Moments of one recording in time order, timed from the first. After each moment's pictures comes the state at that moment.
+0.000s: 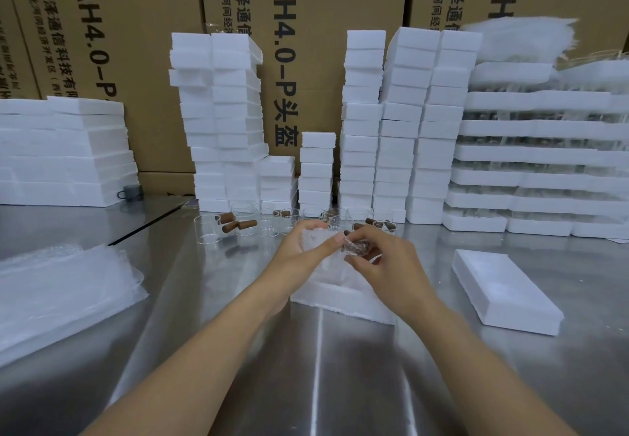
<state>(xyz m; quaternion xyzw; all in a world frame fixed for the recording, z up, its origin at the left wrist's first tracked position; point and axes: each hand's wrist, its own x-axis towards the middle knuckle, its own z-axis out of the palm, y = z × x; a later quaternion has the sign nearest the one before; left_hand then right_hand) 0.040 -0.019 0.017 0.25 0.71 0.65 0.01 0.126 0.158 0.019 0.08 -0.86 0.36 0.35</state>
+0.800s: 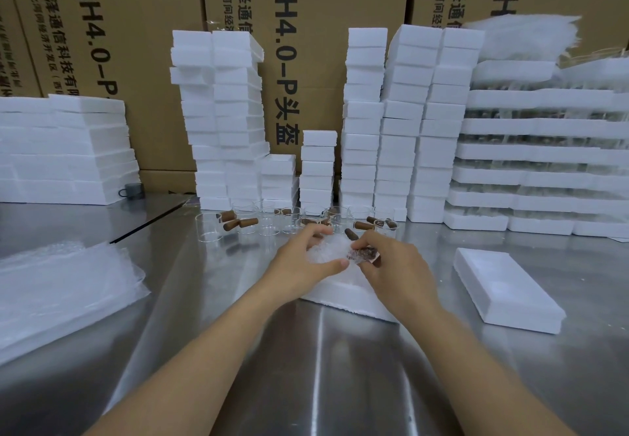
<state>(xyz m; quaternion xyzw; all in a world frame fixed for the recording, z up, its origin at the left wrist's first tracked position) 0.026 -0.023 0.003 0.31 0.80 0.52 -0.06 0.126 0.159 0.011 -0.04 -0.91 0.22 0.35</state>
